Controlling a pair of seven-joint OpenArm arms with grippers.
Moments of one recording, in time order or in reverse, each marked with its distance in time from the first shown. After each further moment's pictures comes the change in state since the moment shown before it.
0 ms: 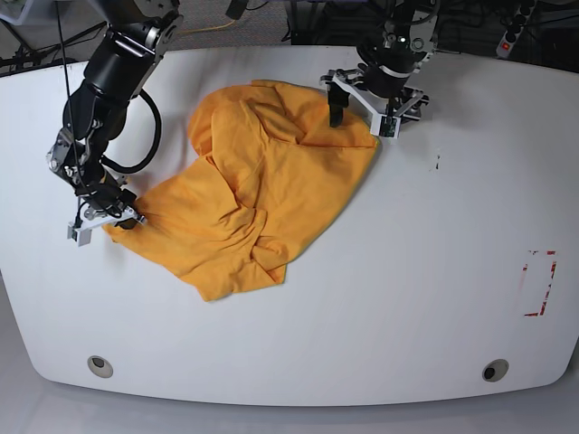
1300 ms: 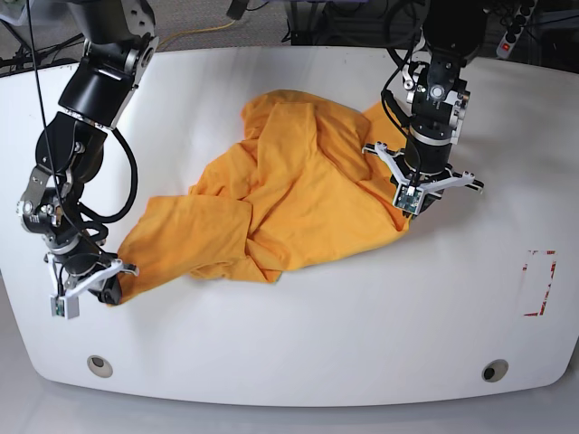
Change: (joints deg) left arm -18.2 -7.4 0.0 10.8 23.6 -0.5 11.2; right arm 8.2 6.1 -9.1 13.6 -0.1 5.6 -1.1
